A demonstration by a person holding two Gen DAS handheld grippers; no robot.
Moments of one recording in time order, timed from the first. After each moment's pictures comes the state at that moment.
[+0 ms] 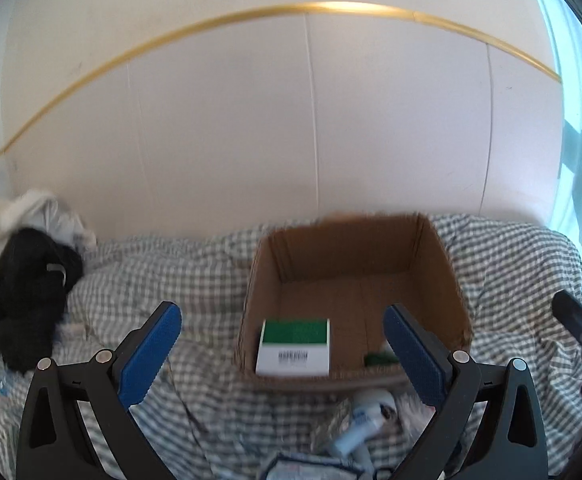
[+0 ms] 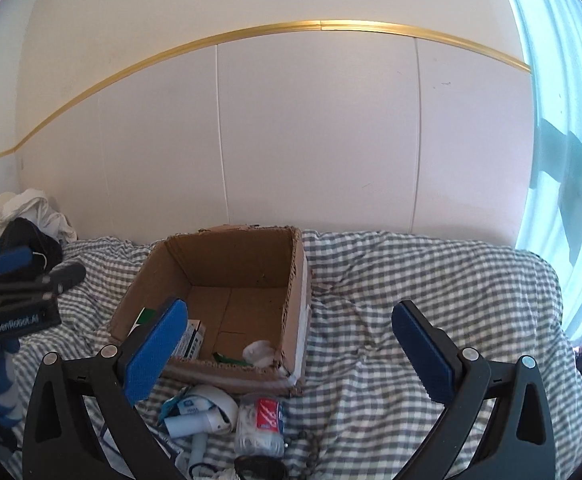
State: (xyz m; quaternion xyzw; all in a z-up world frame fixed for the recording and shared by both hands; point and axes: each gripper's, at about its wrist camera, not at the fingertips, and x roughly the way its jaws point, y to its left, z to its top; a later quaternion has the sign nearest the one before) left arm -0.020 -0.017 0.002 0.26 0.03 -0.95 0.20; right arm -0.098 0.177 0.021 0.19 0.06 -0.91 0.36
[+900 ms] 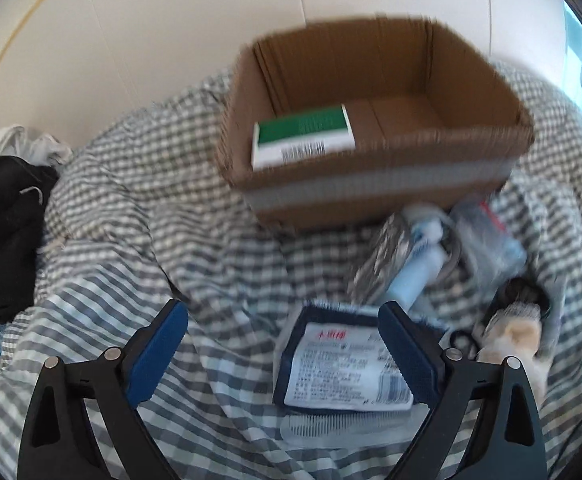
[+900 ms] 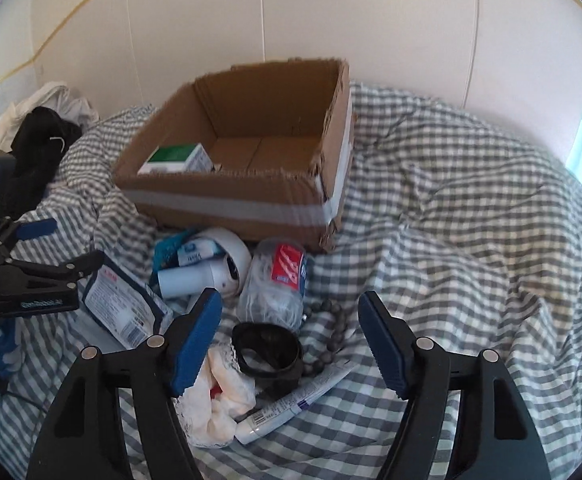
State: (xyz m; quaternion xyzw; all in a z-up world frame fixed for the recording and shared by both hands) left arm -0.015 -0.025 -0.150 0.45 0.00 -0.88 0.16; right arm -0.089 0.171 -0.102 0.35 0.16 -0.83 0.40
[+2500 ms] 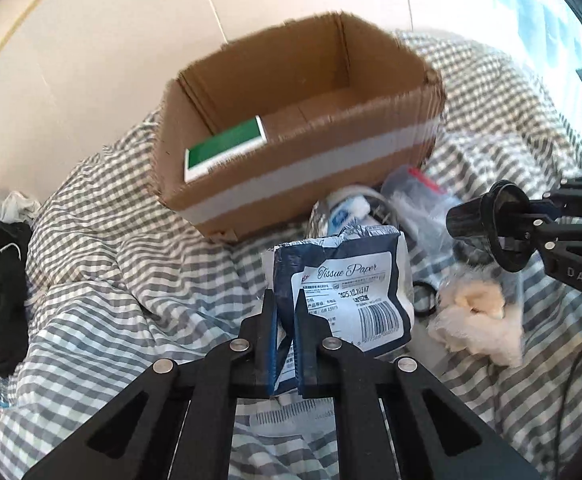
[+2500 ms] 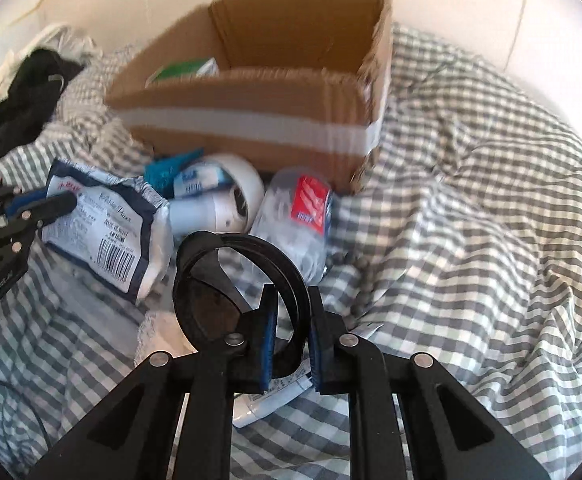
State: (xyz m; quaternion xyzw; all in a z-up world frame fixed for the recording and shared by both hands) left arm 0.003 0.019 -0.131 0.42 -0.07 -0.90 0.09; right arm -0.091 0.156 -0.141 0.40 0.22 -0.79 0.41
